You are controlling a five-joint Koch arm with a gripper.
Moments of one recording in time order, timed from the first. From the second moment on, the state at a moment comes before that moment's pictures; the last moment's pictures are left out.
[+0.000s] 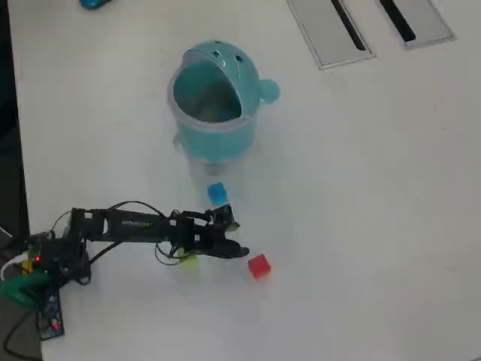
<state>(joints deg) 15.8 69.8 88.0 15.1 -110.0</state>
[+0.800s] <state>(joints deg) 22.2 60.0 78.0 14.2 -129.3</state>
